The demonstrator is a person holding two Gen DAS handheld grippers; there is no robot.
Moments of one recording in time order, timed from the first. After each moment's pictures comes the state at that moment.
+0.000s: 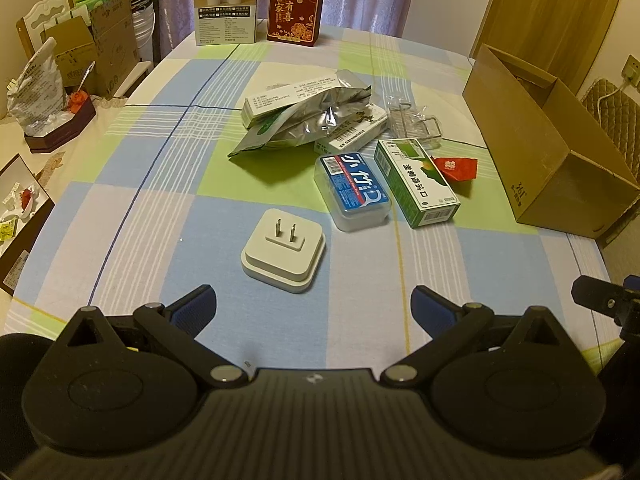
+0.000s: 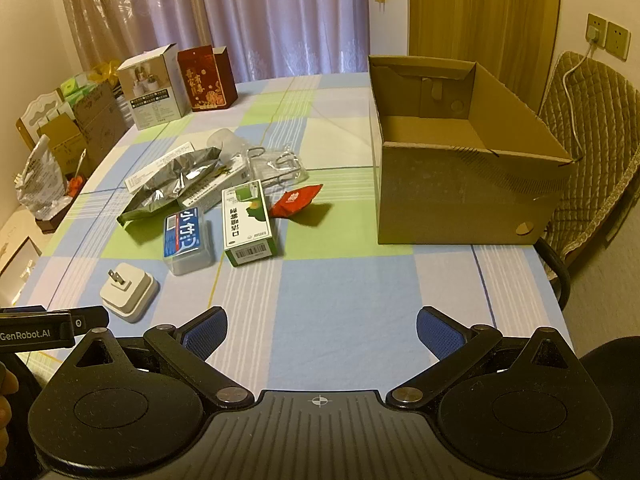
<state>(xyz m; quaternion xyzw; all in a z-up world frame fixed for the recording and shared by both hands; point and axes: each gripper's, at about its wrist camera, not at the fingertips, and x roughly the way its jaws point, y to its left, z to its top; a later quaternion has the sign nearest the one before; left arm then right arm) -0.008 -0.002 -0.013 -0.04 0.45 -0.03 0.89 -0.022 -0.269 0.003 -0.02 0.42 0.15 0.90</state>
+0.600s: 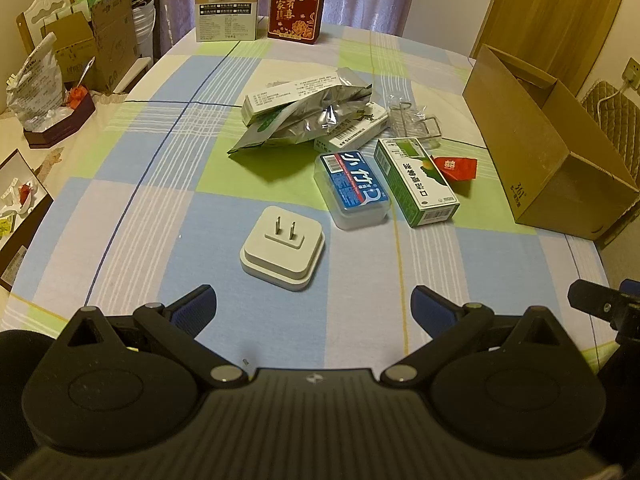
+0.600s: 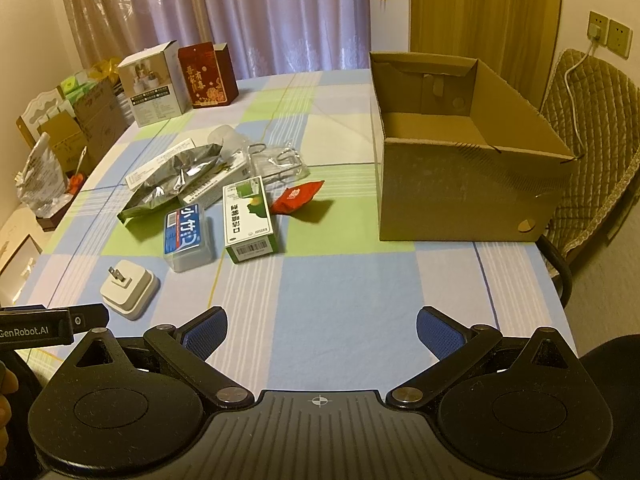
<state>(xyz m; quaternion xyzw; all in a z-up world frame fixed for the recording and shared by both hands) -0.009 -0.001 -0.014 -0.05 0.46 -0.03 0.89 -0.021 -0.268 0.002 -0.02 0.42 0.16 0.89</state>
